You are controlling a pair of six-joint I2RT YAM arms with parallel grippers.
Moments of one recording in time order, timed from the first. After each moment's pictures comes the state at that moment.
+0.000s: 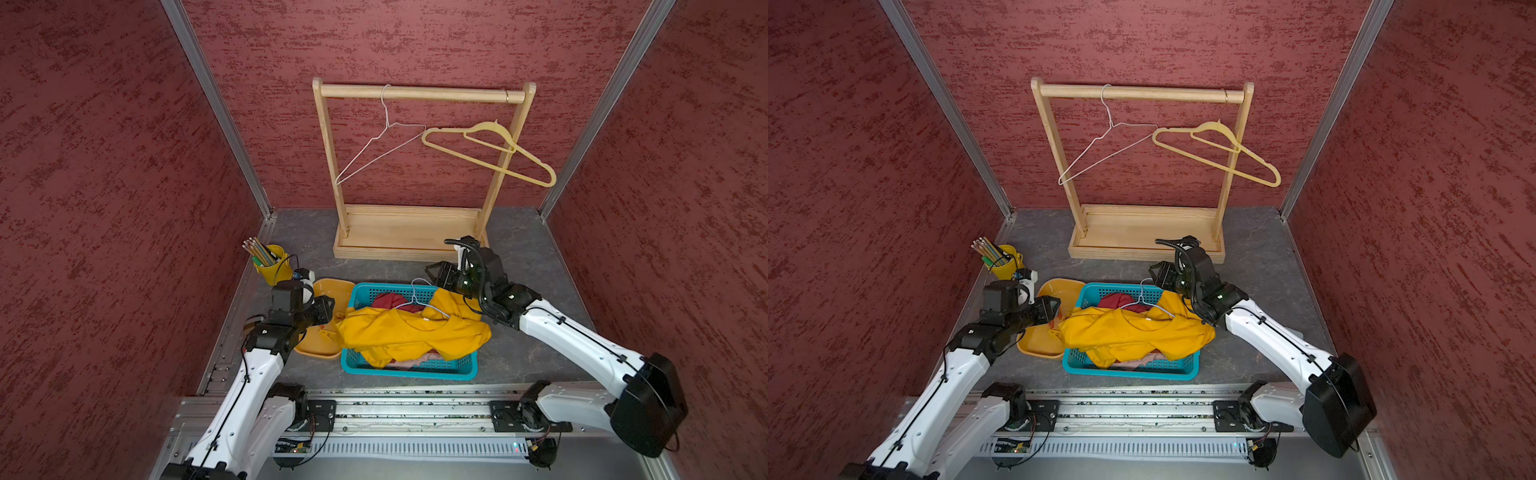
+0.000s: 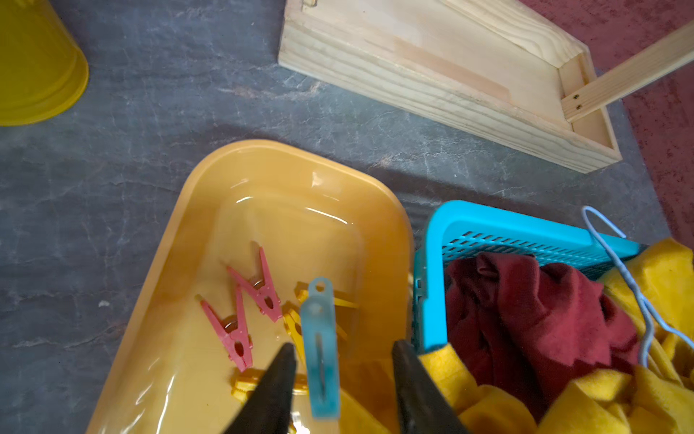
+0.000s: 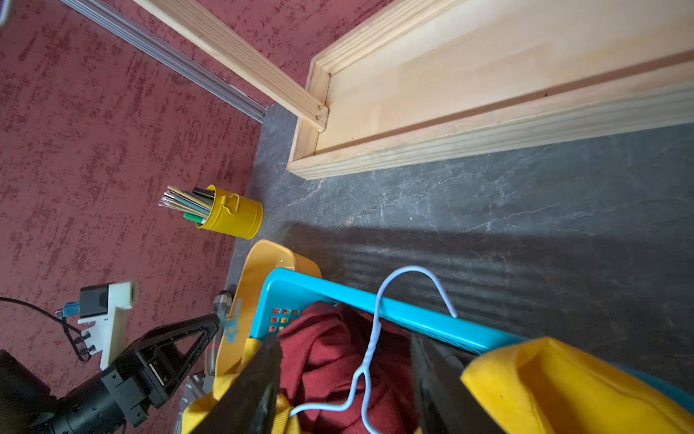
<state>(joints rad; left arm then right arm) -0.10 0.80 0.58 -0.55 0.20 -0.35 0.60 1.26 0.91 -0.17 -0.15 0.82</state>
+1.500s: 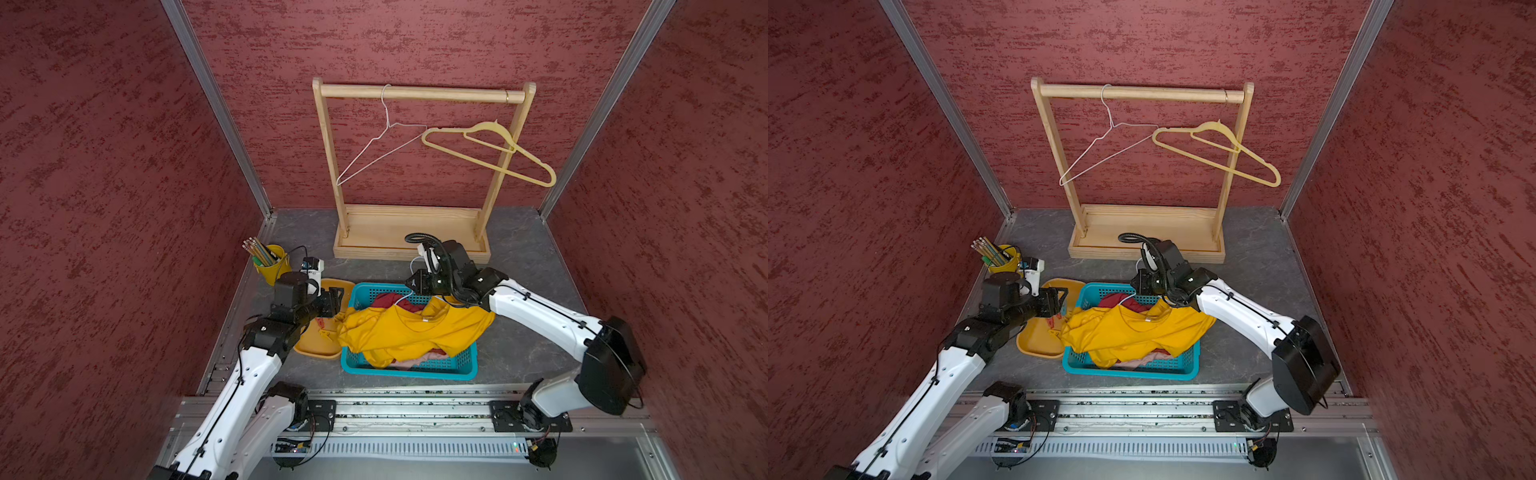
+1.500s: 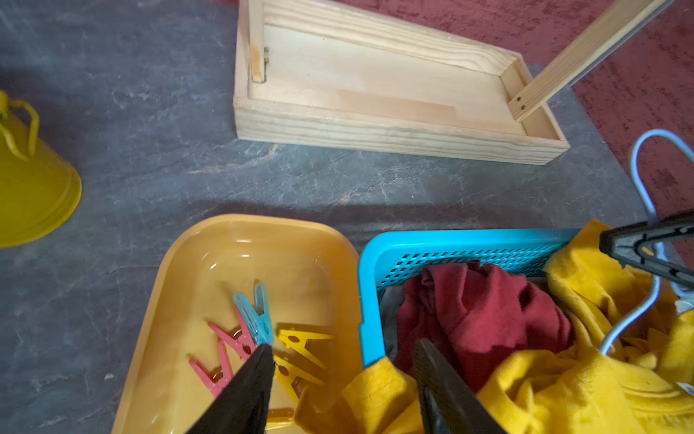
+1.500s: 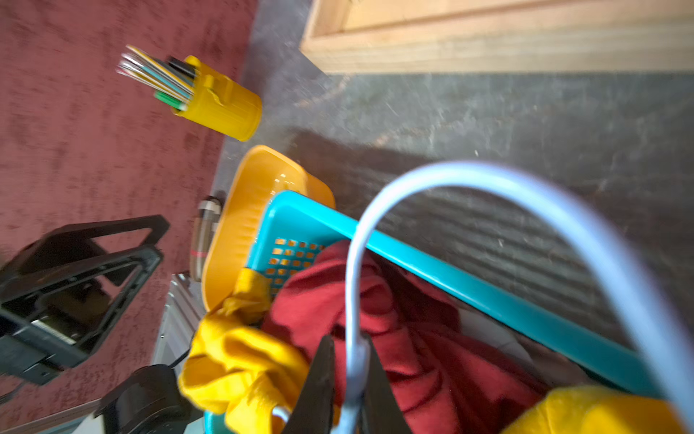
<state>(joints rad) -0.21 0.78 0.69 -0.54 0.16 -0.24 0.69 1.48 1.13 -0.34 -0.28 0.66</state>
